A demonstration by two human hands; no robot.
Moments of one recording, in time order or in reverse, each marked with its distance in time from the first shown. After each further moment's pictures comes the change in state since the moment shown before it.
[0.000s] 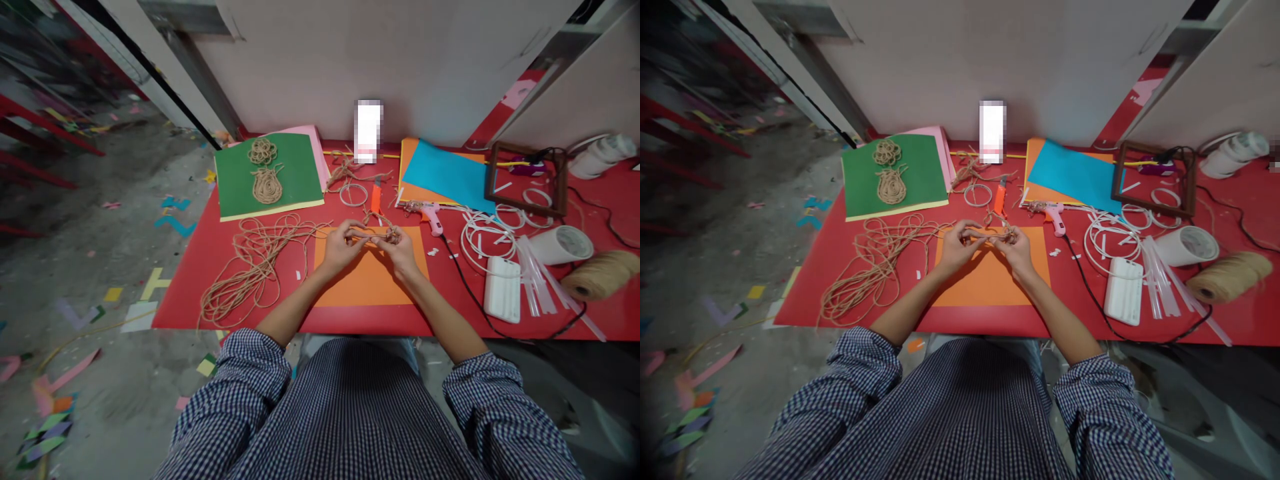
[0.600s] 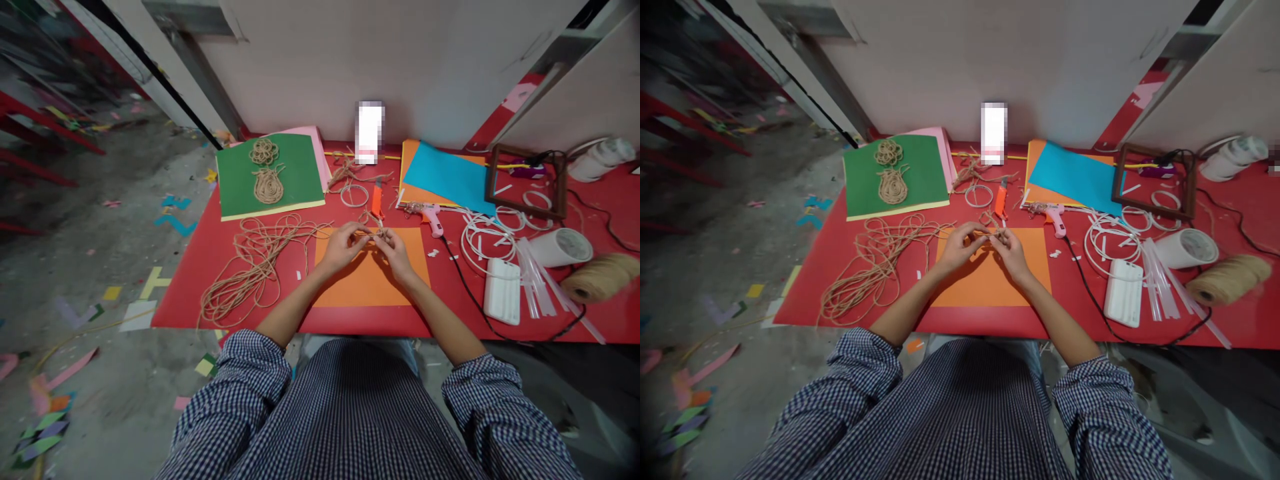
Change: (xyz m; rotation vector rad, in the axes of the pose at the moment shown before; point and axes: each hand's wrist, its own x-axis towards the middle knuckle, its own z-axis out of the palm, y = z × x) left_hand 0.010 -0.001 -0.011 0.173 -0.163 0.202; right_hand -0.010 -0.014 0.008 -0.021 -0.184 0.032
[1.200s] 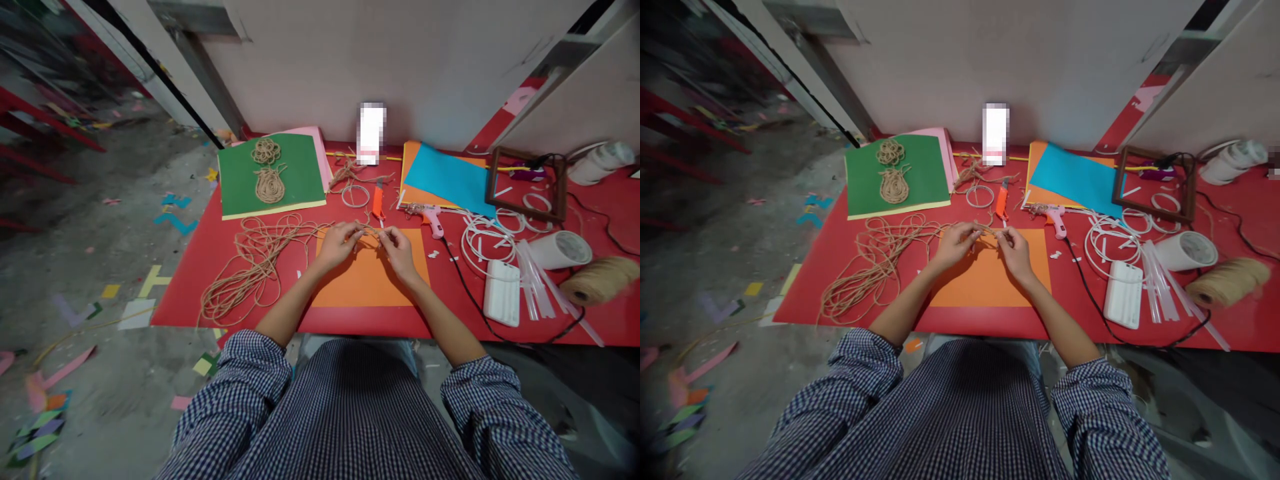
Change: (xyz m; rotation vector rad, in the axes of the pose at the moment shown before) left_hand 0.004 -0.009 -0.013 0.030 -0.042 -0.084; right_hand 0.005 -0.003 -0.009 -0.267 0.078 -0.168
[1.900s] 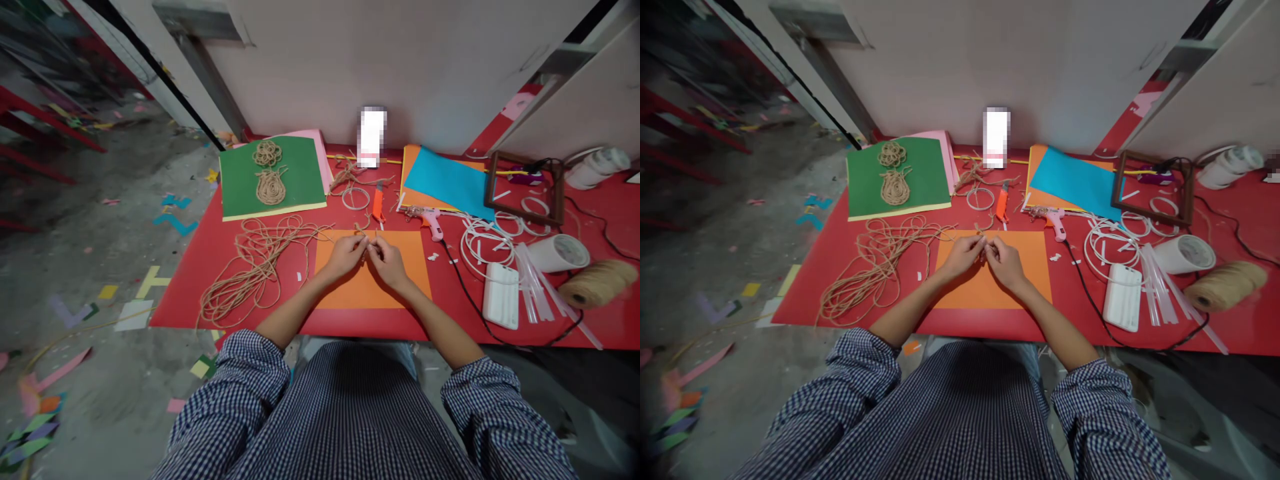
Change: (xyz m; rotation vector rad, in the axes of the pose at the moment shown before) left_hand -0.011 0.008 0.026 -0.169 -0.069 -0.138; right_hand -0.014 0.001 0.011 -0.324 -0.144 -0.103
